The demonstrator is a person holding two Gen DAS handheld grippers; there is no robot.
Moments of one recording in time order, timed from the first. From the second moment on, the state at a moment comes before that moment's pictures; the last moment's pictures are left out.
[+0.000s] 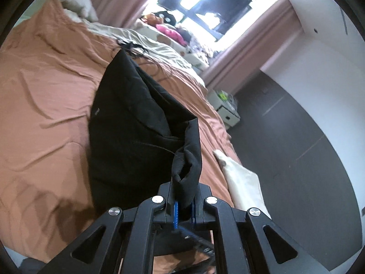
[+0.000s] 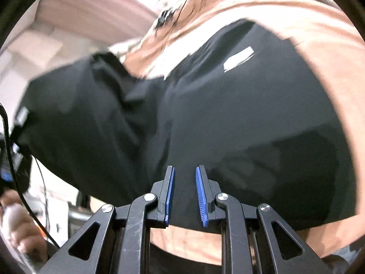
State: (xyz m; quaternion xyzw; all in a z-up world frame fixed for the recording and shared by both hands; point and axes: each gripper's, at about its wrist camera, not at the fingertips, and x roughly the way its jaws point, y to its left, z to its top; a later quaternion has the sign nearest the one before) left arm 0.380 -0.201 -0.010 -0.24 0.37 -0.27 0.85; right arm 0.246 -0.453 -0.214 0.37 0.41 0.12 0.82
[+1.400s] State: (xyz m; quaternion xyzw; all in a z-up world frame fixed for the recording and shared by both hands) left arm 0.366 -0.179 -0.046 -0.21 0.47 -0.21 0.83; right arm 0.193 -0.546 -0.192 0.51 0.29 0.04 0.81
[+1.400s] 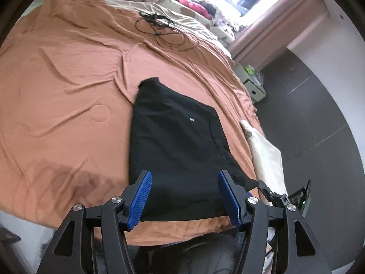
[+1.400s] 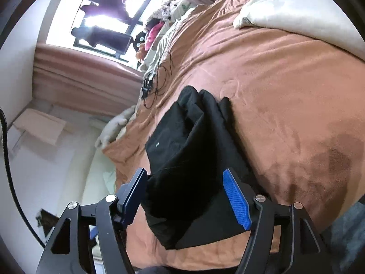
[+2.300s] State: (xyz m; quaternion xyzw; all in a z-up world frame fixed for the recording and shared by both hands) left arm 0.385 -0.148 -0.110 -0.24 0.49 -0.20 0.81; right arm 0.189 -0.543 -0.237 0.48 0.36 0.06 0.80
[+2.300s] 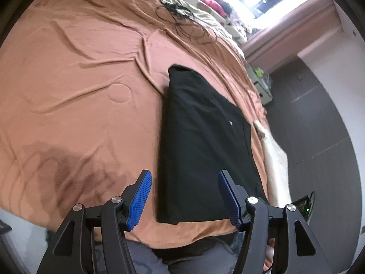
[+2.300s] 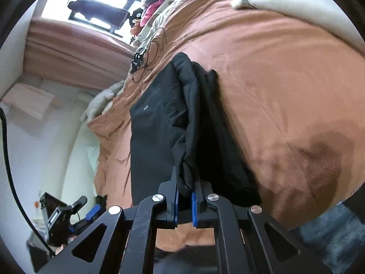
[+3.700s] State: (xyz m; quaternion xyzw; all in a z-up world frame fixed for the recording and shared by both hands) left arm 0.445 -0.232 -0.192 -0.17 0.55 -0.22 0.78; right arm 0.268 -0.592 -0.216 0.40 0.39 0.04 0.83
